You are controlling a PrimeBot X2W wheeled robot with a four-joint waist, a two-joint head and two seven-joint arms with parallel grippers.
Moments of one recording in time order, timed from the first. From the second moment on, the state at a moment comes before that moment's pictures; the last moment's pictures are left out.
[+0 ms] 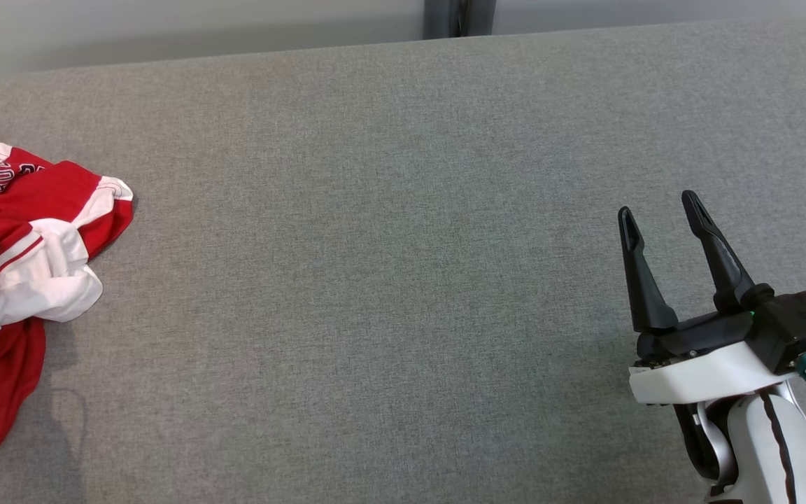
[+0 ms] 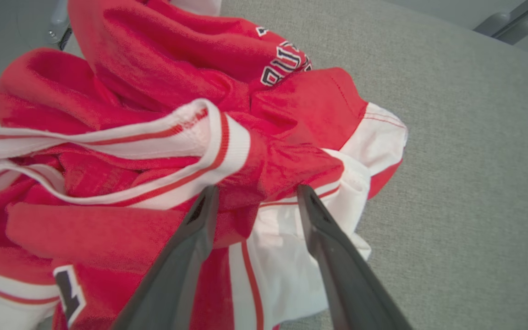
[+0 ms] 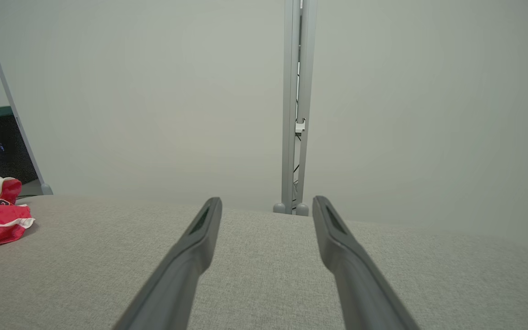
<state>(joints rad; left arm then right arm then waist) -0.81 0.53 -0.14 0.98 -0.68 -0.13 0.53 -0.25 -0.07 0.11 0.08 0.12 0.13 -0.26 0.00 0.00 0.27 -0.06</state>
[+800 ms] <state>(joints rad) -0.82 0.56 -0.23 0.93 -0.69 -0.13 0.42 -0.24 -0.06 0.11 0.09 0.12 0.13 -0.26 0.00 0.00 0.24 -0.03</state>
